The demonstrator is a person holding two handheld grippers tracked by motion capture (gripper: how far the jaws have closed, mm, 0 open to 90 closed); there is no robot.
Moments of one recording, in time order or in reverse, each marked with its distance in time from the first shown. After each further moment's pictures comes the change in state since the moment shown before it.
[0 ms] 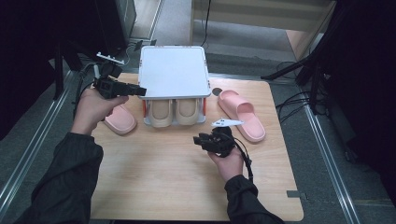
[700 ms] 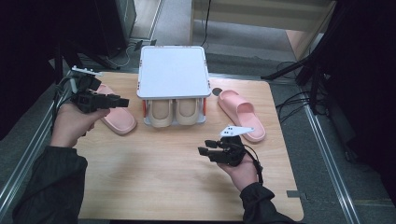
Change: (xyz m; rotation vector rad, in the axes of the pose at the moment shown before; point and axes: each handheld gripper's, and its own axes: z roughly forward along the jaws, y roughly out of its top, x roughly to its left) left arm 0.011 -0.047 -0.035 -0.021 0.063 -0.068; right arm 0.010 -0.012 -0.038 0.020 0.083 -0.121
